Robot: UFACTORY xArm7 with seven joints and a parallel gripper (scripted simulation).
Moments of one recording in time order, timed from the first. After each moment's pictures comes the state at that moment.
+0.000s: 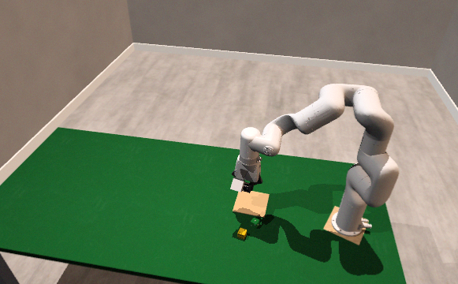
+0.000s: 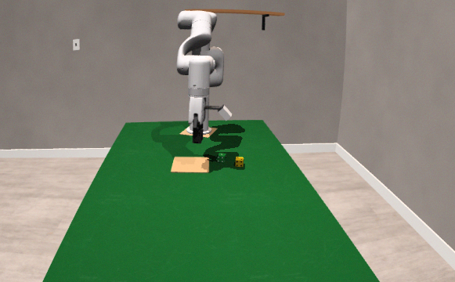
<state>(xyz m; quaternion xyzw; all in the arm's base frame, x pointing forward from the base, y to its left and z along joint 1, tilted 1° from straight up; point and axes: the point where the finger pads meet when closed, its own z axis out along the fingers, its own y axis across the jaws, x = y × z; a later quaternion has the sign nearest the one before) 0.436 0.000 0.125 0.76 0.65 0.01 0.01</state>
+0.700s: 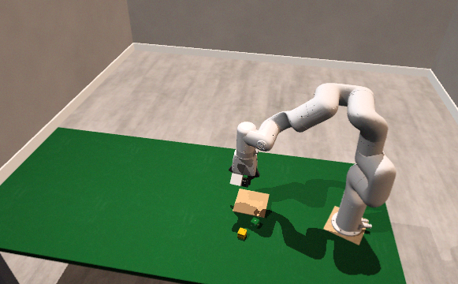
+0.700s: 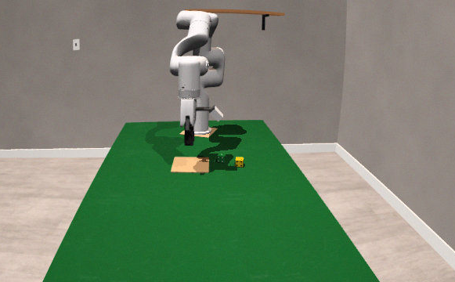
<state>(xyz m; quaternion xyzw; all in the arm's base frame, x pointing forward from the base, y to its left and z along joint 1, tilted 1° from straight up) 0.453 -0.030 0.123 0.73 0.68 0.00 0.00</state>
